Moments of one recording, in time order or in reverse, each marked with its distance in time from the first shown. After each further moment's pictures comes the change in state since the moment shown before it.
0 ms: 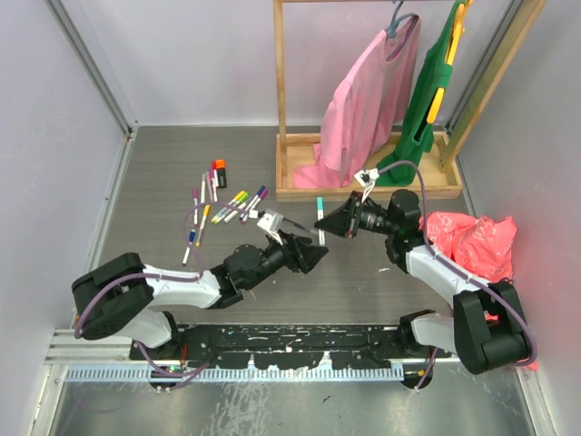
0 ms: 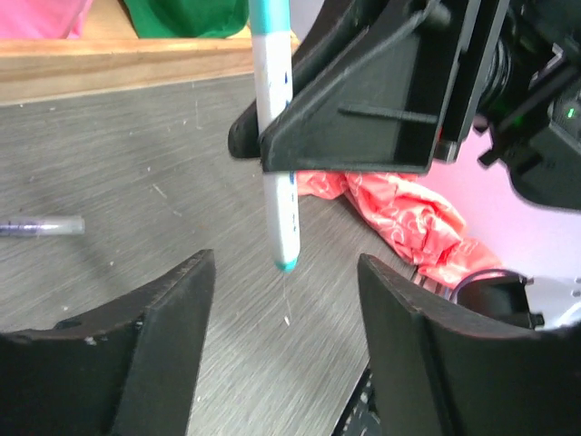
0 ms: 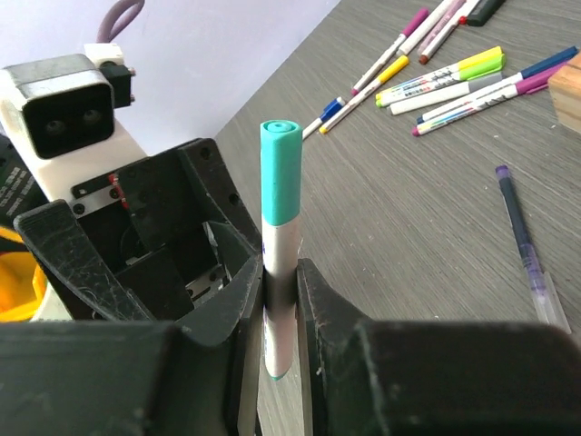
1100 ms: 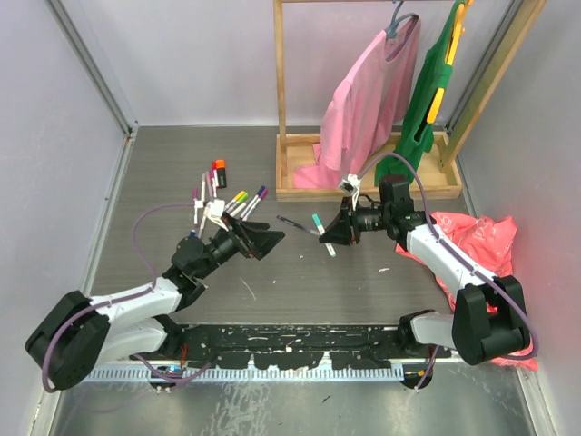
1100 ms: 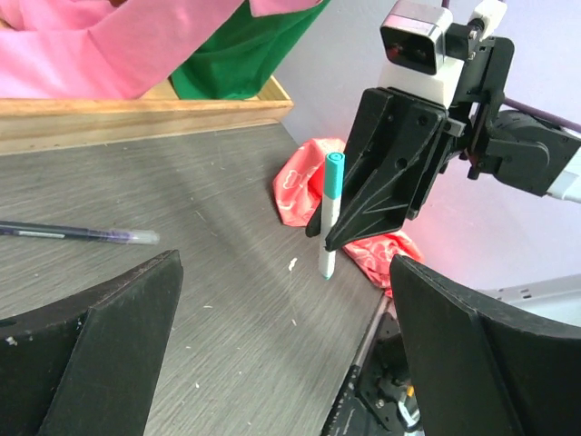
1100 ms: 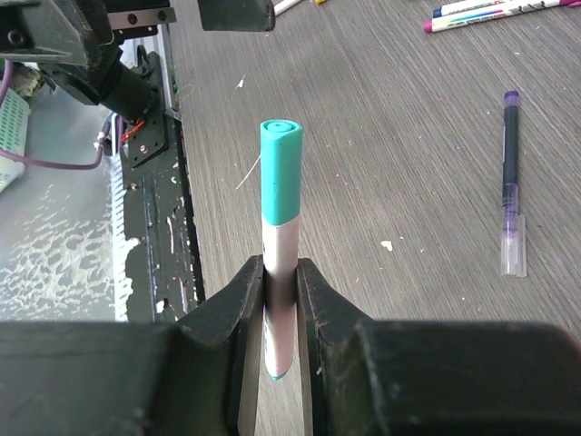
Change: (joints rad) left arm 0.379 -0.410 -0.249 -0.061 0.352 -0.110; right arm 0.000 0.053 0.279 -0.859 -0.134 -0.772
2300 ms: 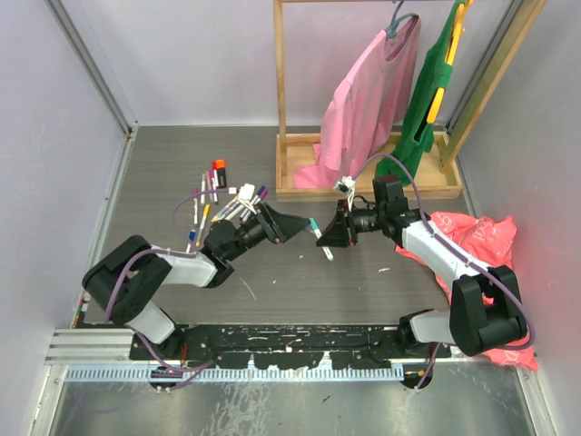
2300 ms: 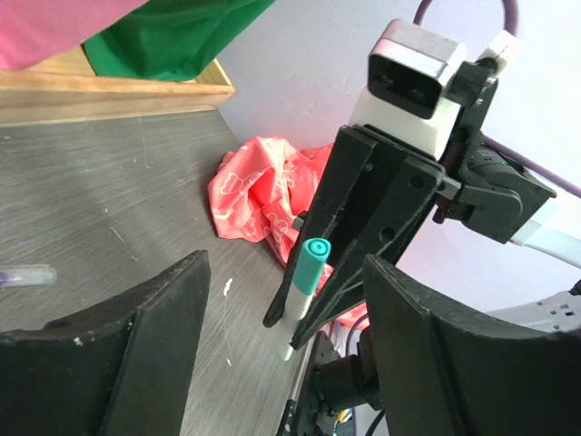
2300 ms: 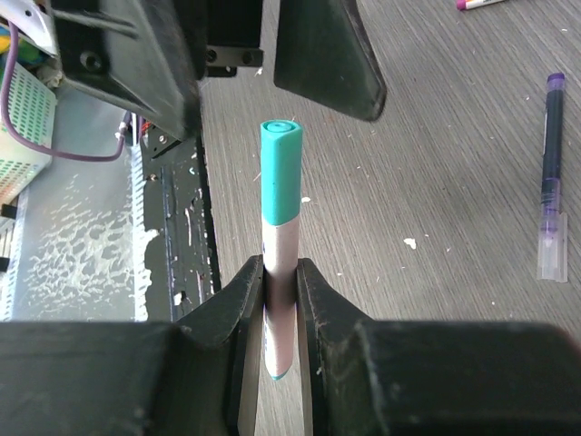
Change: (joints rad) left arm -0.027 0.491 0.211 0.326 0.075 -0.243; right arm 0.022 0.051 0.011 -0.023 -0.029 -0.002
